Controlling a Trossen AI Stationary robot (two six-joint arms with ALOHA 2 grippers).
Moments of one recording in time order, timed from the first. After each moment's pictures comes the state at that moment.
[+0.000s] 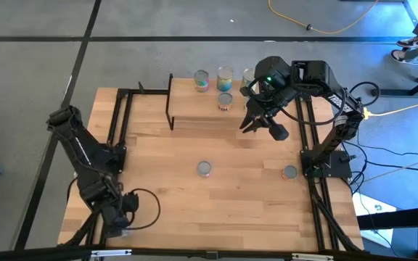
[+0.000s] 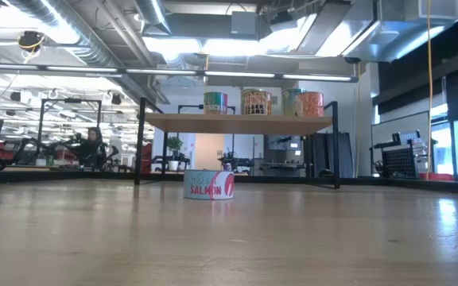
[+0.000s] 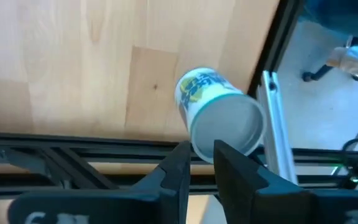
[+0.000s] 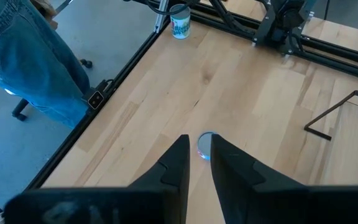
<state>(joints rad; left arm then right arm) -0.98 1.37 1.10 -1.05 0.20 -1.24 -0.19 1.72 2.34 -1.50 -0.54 -0.50</state>
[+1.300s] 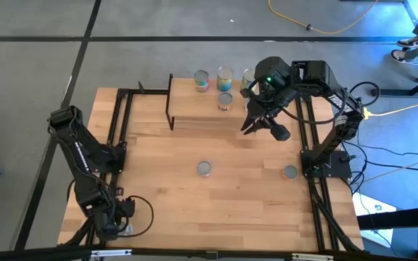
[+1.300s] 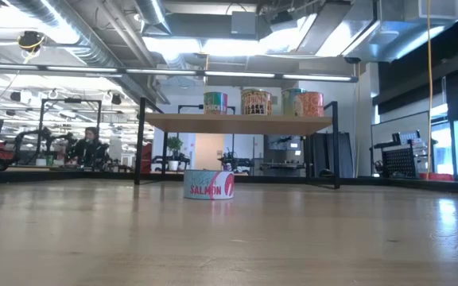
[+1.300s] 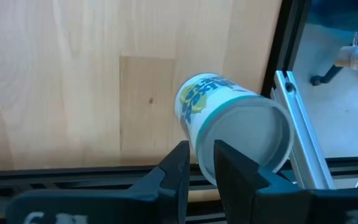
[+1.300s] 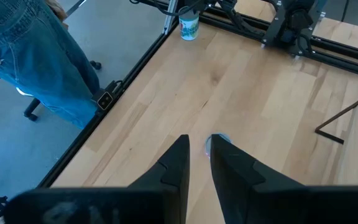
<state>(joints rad) -1.10 1.37 0.96 -0.86 0.09 -1.25 -0.19 1.72 2.34 -1.51 -0.58 -0.50</state>
